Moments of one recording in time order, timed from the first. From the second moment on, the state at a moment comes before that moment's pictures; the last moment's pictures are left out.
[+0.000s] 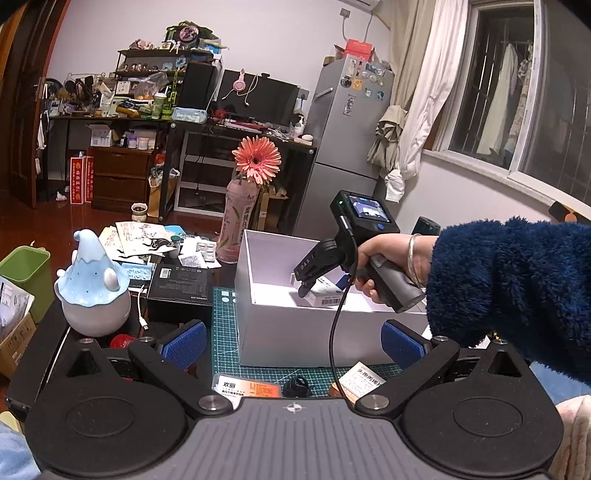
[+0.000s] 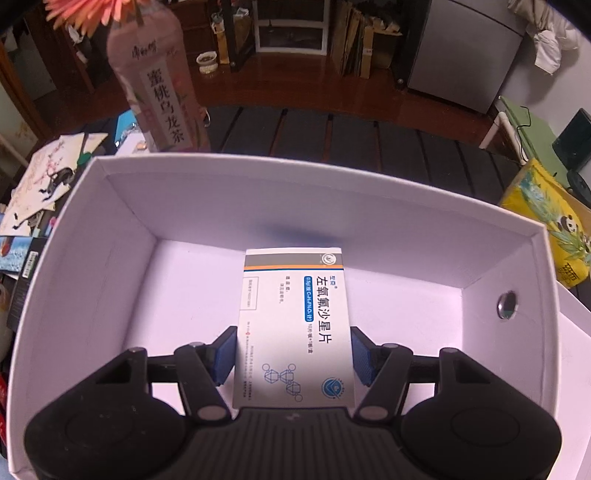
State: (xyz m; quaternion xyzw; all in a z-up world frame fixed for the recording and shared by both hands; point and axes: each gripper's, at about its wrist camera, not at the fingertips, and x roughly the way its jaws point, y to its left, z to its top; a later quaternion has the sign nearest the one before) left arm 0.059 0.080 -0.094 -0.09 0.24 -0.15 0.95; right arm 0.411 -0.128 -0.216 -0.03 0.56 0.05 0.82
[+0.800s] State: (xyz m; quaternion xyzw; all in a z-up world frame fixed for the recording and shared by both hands) left arm 0.064 0.078 -0.096 -0.10 0.25 -0.15 0.95; right arm 0.431 -0.133 -0.246 -0.01 0.61 0.05 0.79
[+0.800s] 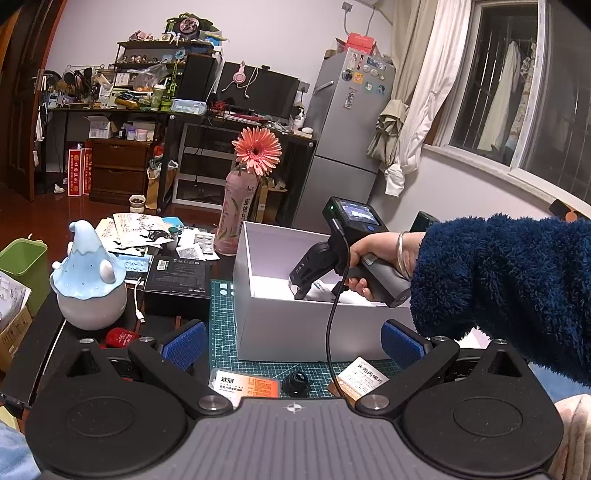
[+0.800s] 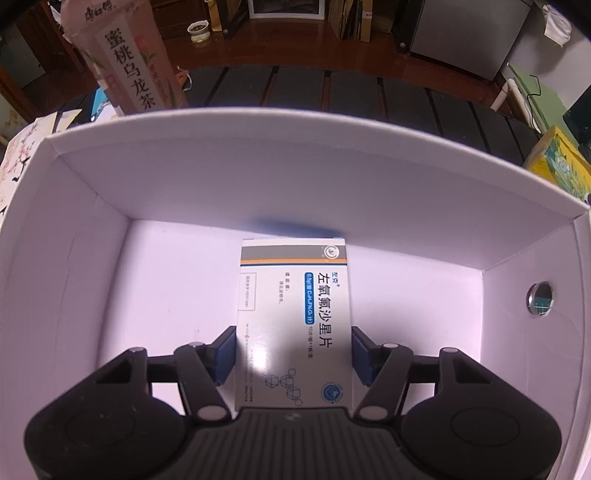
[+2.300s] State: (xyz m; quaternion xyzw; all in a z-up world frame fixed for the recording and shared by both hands) left arm 0.066 0.077 -0.099 -0.09 0.25 -0.15 0.95; right arm 0.419 -0.179 -0.227 0.08 0.58 0.08 0.80
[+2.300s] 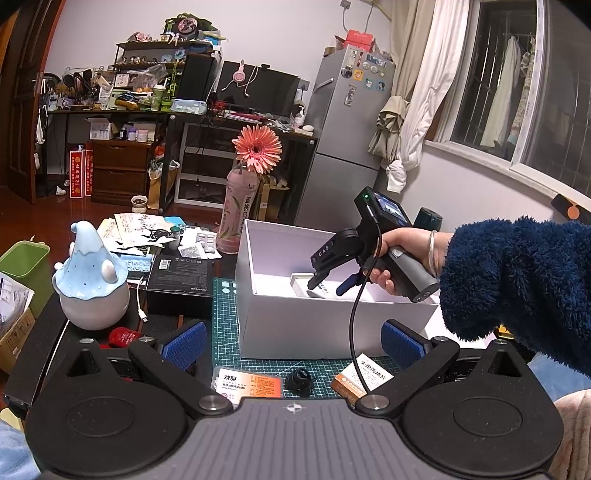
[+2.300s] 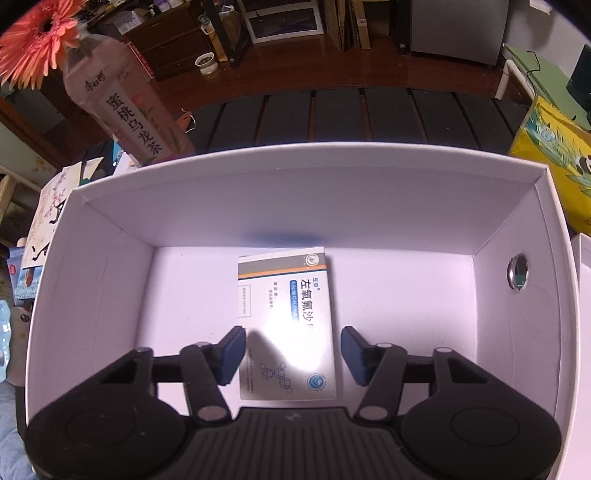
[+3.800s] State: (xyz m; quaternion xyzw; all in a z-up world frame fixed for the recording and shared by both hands) left arm 0.063 0.085 -0.097 -0.11 0.25 -0.15 0.95; right arm 0.429 -0.095 -0.236 0.13 0.58 0.07 0.80
